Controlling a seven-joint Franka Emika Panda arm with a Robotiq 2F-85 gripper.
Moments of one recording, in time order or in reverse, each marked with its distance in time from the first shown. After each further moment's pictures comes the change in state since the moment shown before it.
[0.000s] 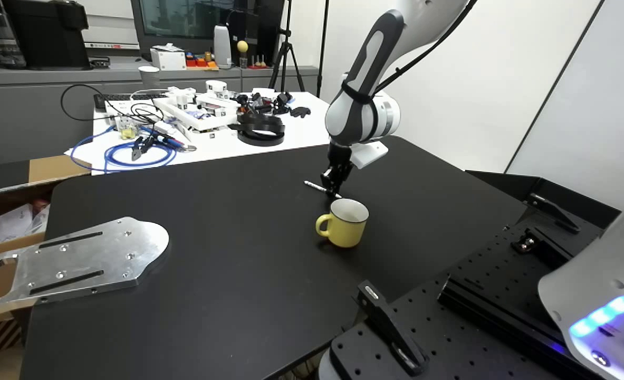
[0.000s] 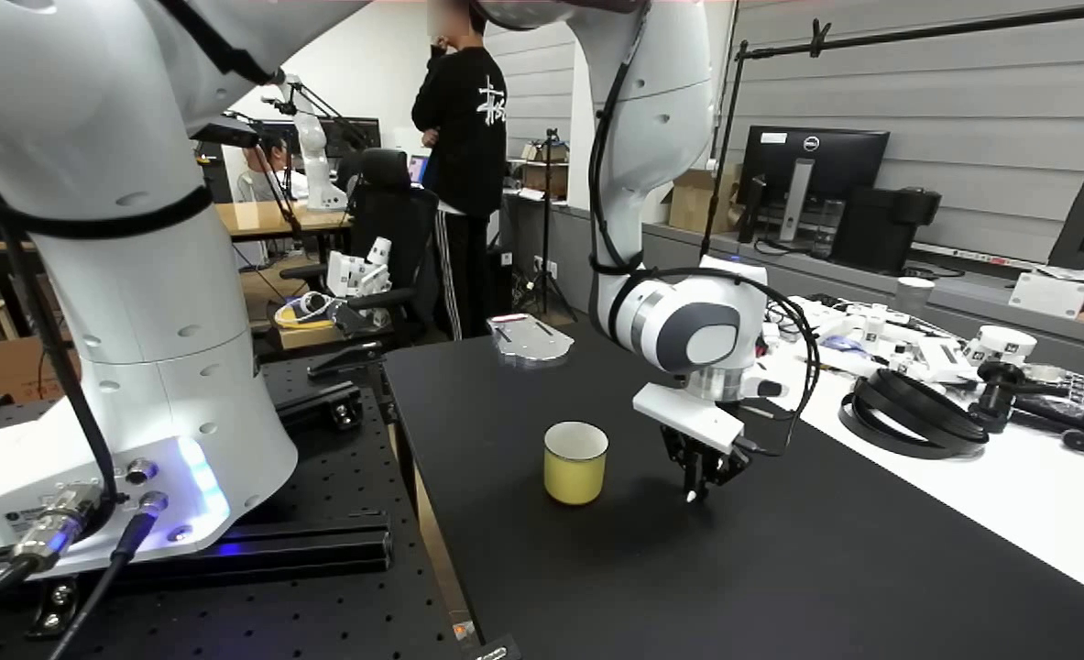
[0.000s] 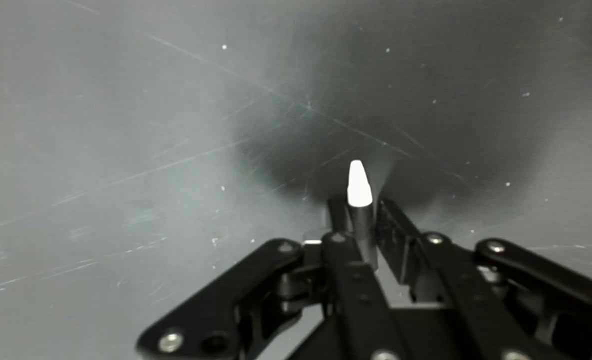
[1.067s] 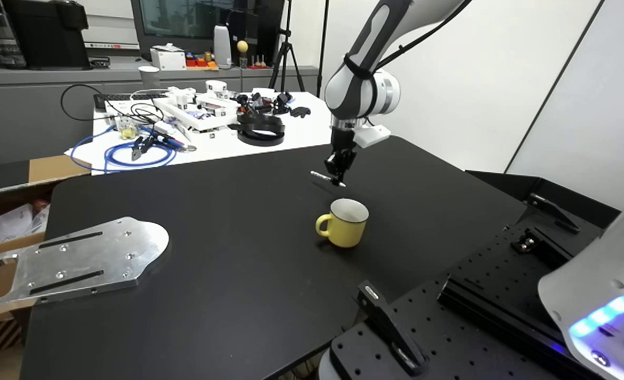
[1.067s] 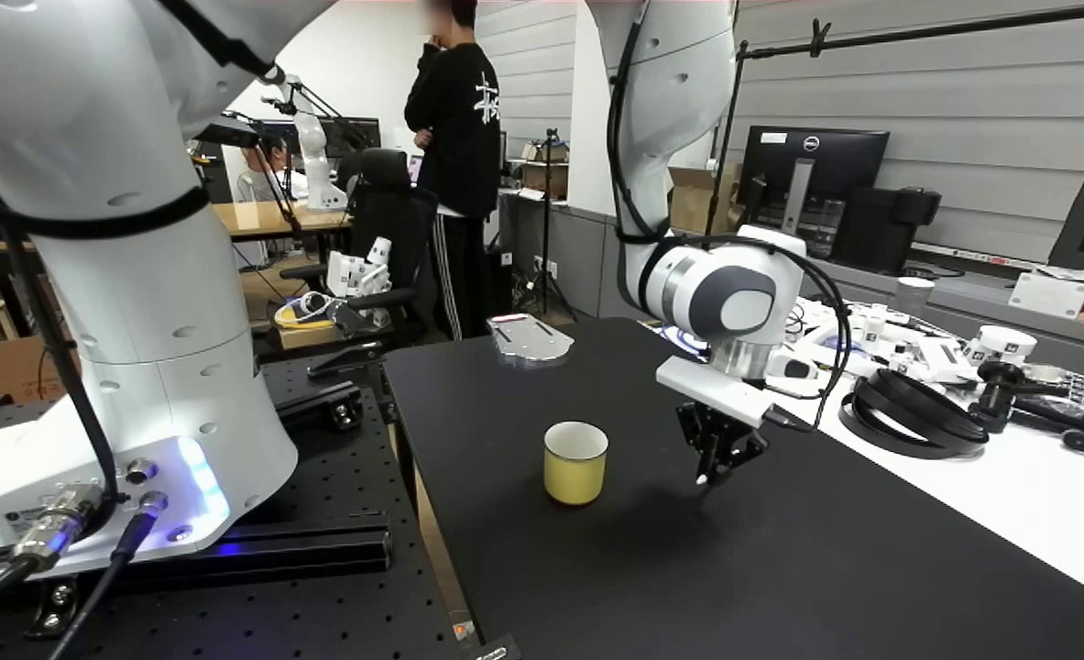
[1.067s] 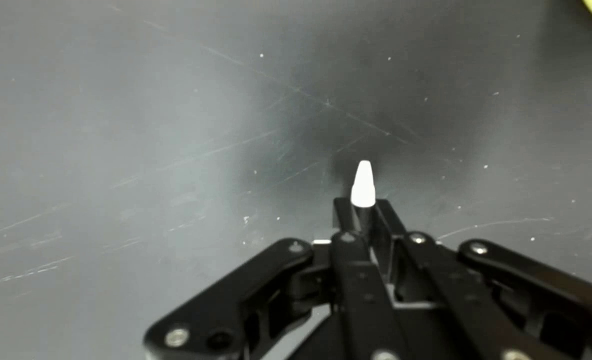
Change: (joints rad) arm -0.054 -0.069 0.038 0.048 0.002 -0.224 -0.042
